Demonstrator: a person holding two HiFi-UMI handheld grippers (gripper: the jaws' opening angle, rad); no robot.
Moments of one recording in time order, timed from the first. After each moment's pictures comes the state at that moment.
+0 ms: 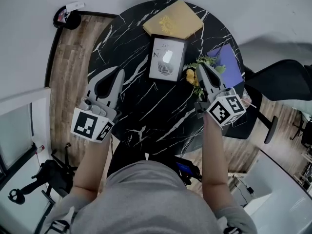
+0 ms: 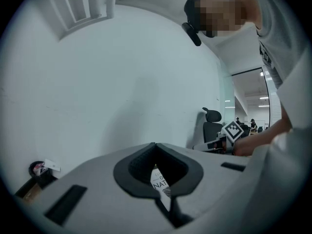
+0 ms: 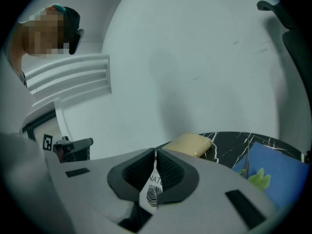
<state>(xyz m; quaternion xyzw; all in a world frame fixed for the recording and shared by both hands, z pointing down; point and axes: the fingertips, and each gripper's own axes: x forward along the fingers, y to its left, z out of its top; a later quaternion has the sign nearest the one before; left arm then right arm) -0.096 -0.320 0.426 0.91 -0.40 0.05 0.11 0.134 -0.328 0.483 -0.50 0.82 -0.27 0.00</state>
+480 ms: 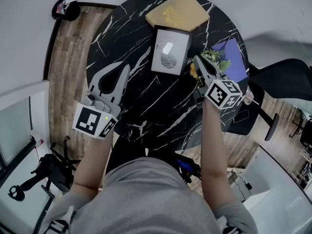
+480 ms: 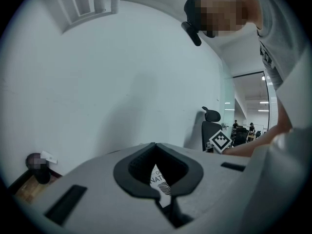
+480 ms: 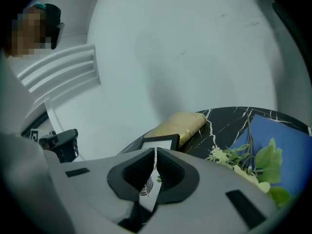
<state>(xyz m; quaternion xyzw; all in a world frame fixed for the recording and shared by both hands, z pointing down) -0.090 -0.314 0.447 0.91 -0.39 0.05 0.14 0.130 -0.342 0.560 -0.50 0.80 -0.35 -0.04</state>
